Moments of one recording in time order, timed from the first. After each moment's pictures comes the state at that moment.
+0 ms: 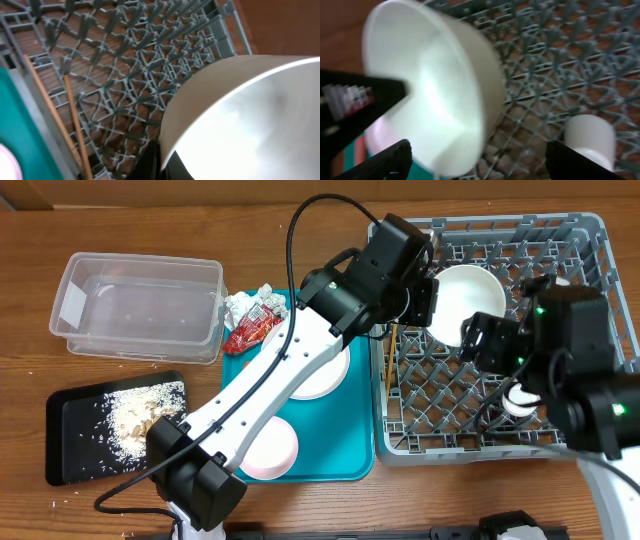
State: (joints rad) left arm -0.72 1.91 1.93 -0.82 0.27 -0.55; right arm 0.17 1.14 1.37 -1.10 0.06 0.41
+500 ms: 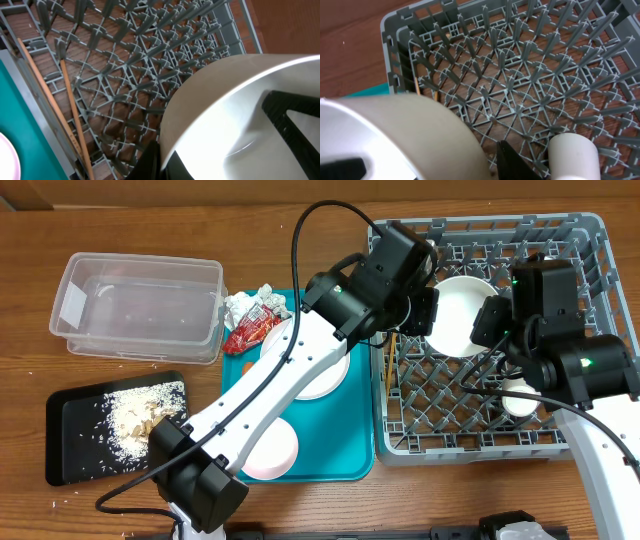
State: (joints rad) left arm -0.75 1.91 1.93 -0.87 0.26 -0.55; right arm 0.17 1.26 1.37 -1.01 0.18 0.44
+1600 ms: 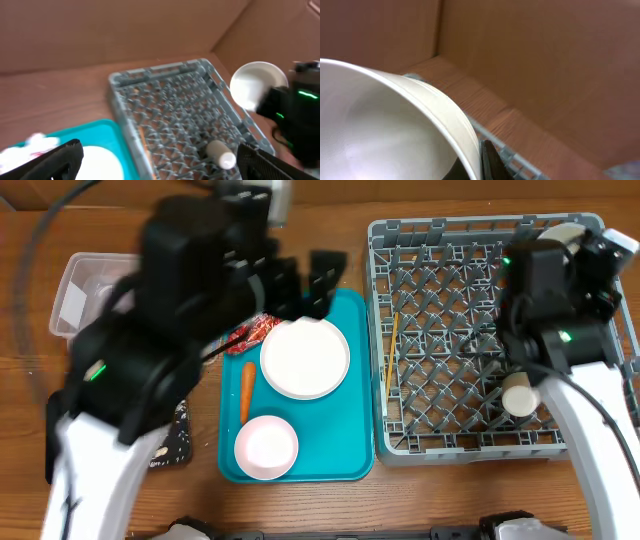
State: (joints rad) left arm -0.43 1.39 1.95 -1.01 0.22 -0.33; right arm 0.16 1.38 1.37 -0.78 1.14 0.44
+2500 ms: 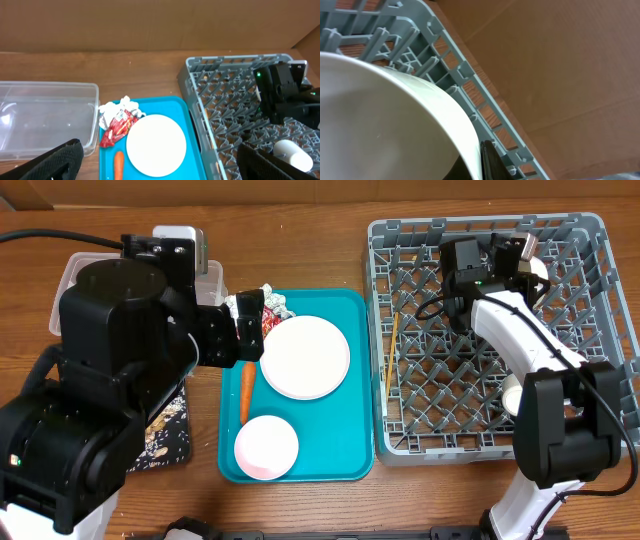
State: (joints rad) left arm -0.38 1.26 1.95 -1.28 -0.07 -0.28; right arm 0.15 1.93 1.37 -0.56 1.27 0.27
